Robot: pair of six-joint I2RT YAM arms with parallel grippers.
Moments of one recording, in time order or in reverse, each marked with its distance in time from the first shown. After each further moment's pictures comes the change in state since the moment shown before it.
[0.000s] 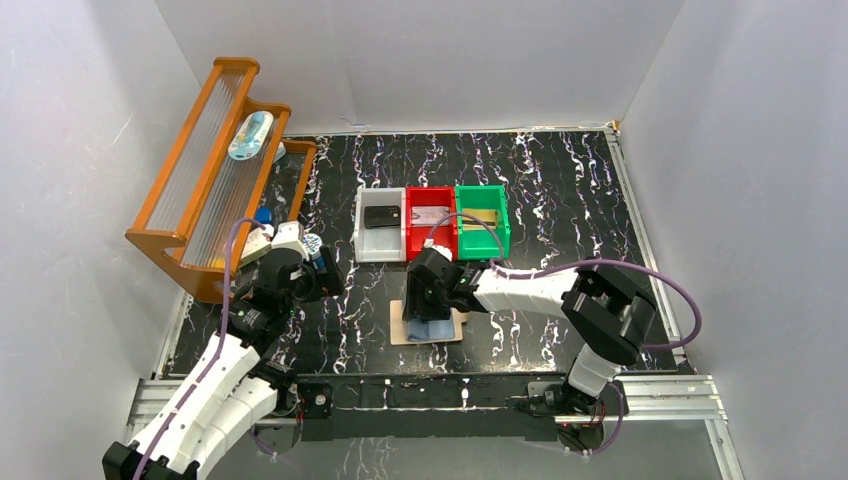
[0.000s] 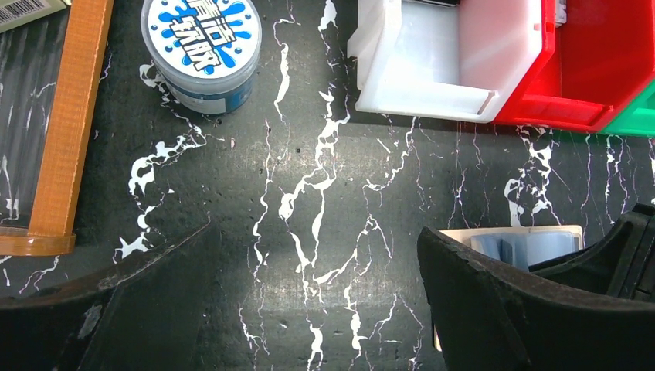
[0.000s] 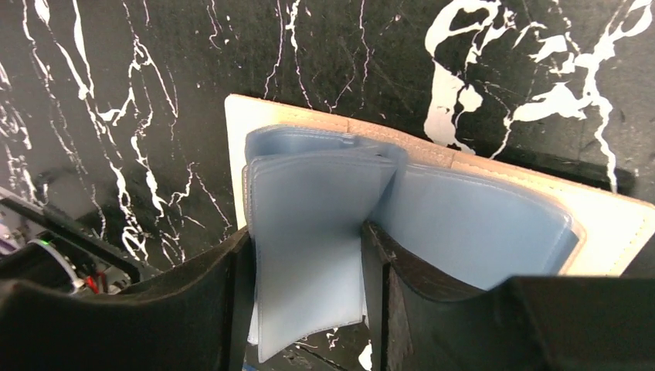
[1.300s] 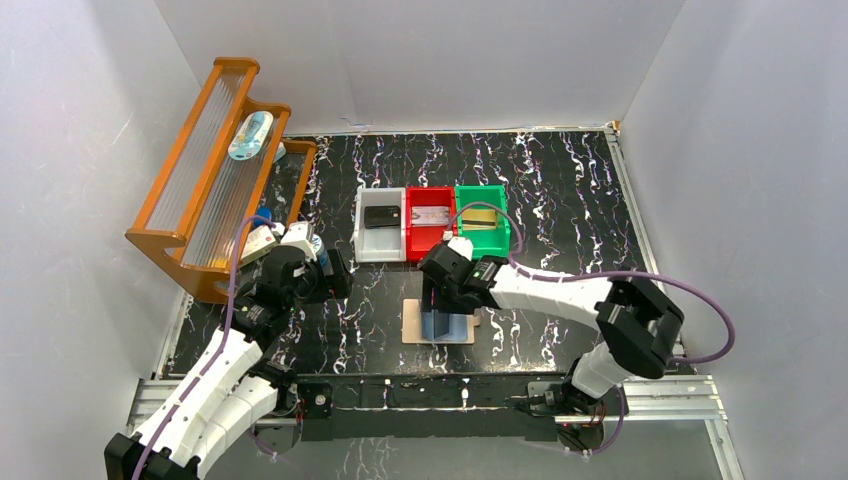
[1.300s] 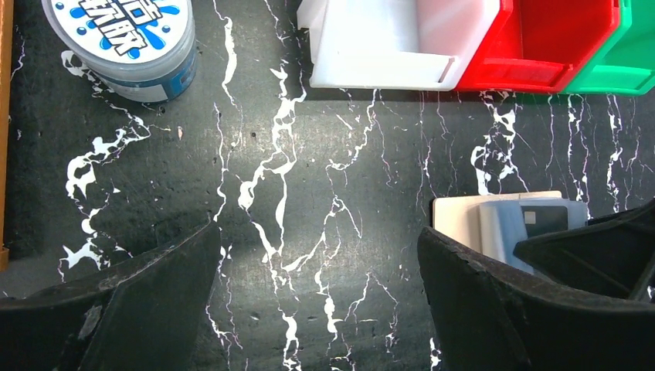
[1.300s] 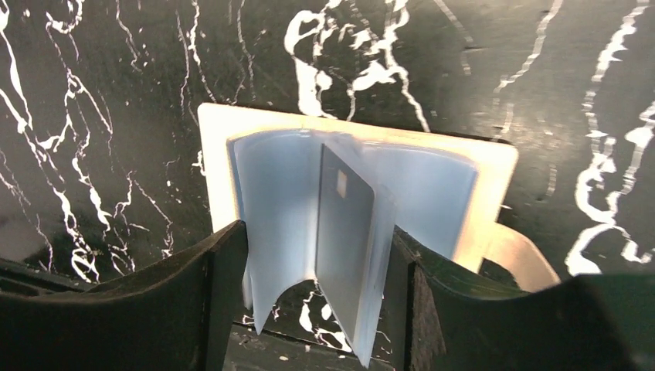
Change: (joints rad) left arm 0.000 0.043 0.000 0.019 0.127 0.000; right arm -0.026 -0.118 0.019 -0.230 0.142 0.000
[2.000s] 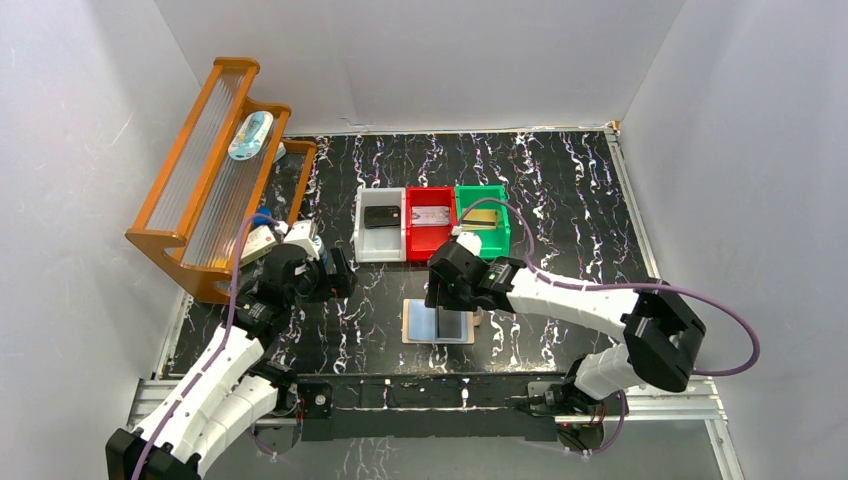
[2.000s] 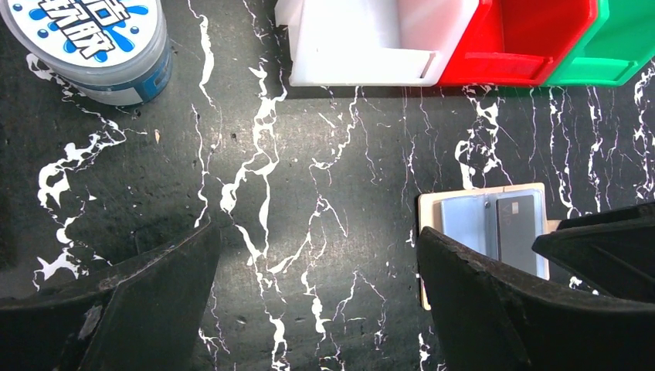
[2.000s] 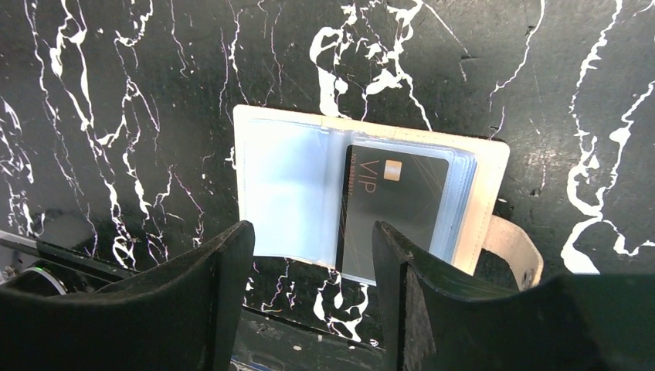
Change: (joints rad) left arm 0.000 0.021 0.000 0.029 0.049 -0.004; right arm -0.007 -0.136 -0.034 0.002 0.040 0.005
